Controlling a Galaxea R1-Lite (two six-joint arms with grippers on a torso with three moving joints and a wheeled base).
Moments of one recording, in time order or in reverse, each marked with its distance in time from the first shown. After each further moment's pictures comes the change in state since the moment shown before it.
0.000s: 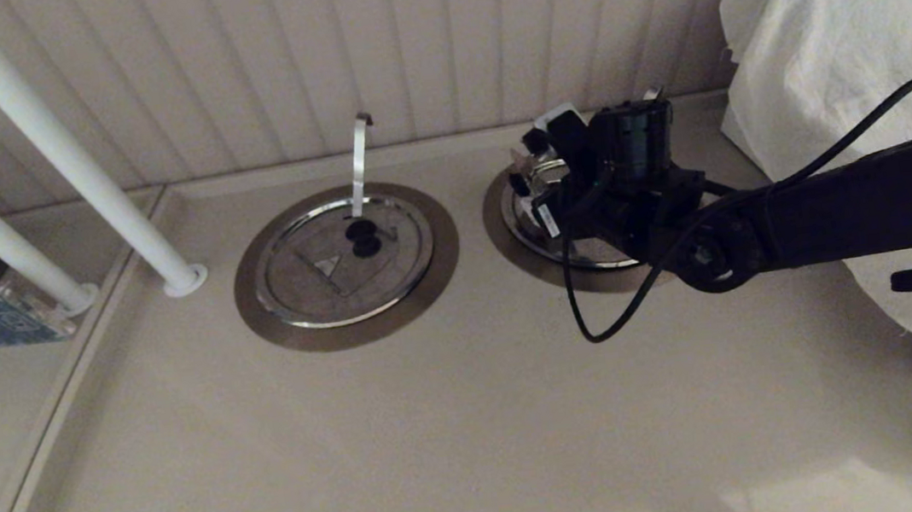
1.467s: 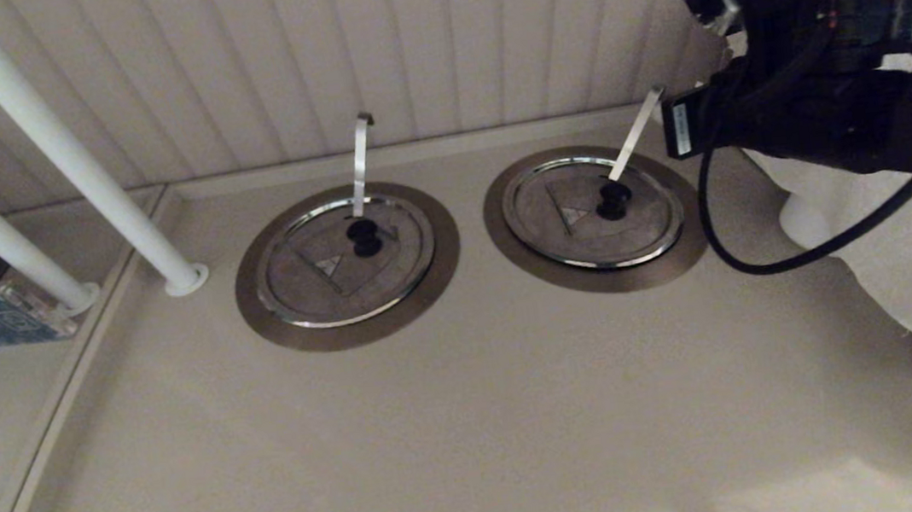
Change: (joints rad) left arm 0.000 0.000 0.000 0.000 0.000 0.000; right arm -0.133 -0.417 0.143 0.273 0.021 0.156
